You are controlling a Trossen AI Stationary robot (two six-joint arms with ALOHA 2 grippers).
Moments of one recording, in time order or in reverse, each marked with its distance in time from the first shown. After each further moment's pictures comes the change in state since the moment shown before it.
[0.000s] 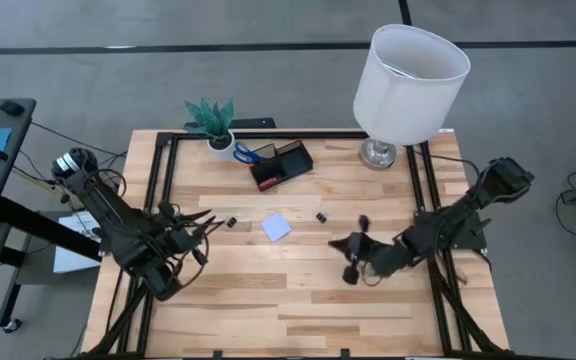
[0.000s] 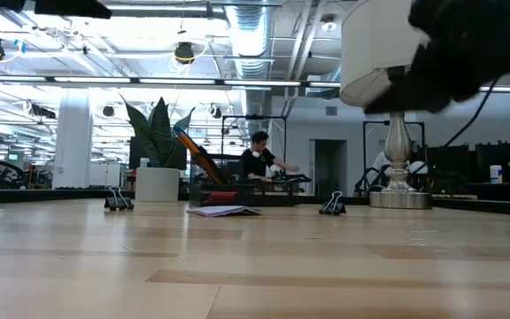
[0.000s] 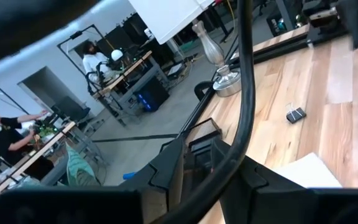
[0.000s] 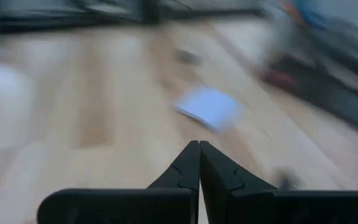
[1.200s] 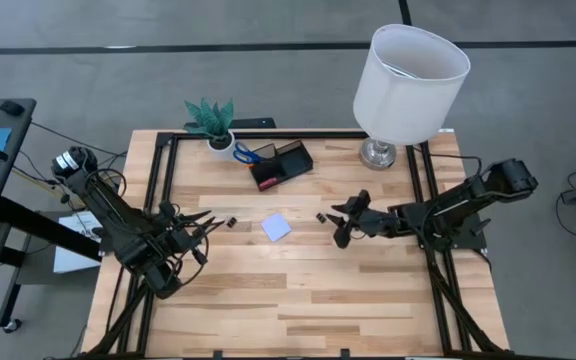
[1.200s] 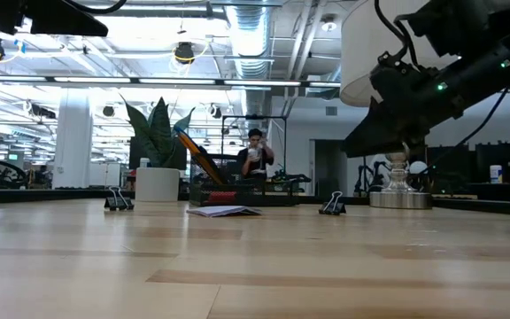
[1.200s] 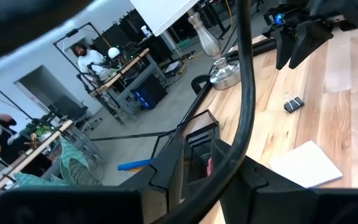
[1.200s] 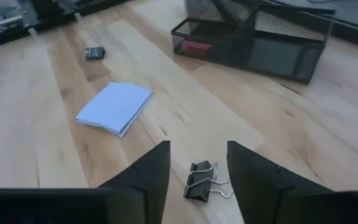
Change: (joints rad) left arm -0.001 -0.034 -0.089 0.091 0.015 0.039; right arm -0.370 -0.033 -0.133 0.113 -0.205 0.076
